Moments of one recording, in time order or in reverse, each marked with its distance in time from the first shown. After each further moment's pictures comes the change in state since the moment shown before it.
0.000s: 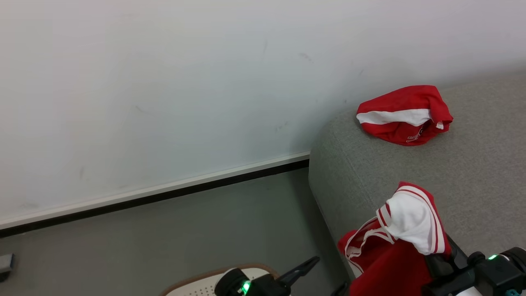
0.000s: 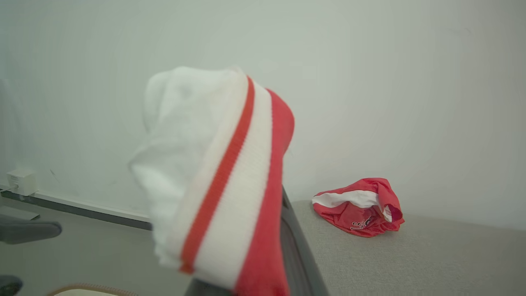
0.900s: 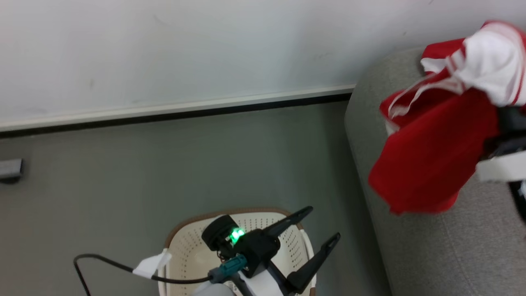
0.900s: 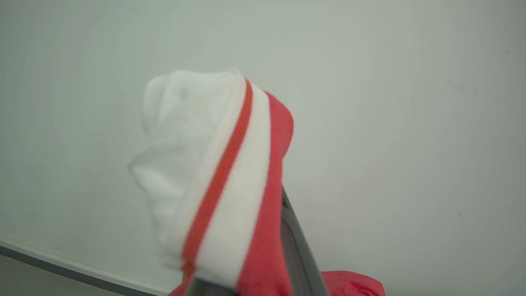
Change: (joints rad) left arm -0.158 0.058 0.023 -0.039 0.020 -0.046 0.013; right arm -0.448 -0.017 -0.160 0.062 -0.035 0.000 0.093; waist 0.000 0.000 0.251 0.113
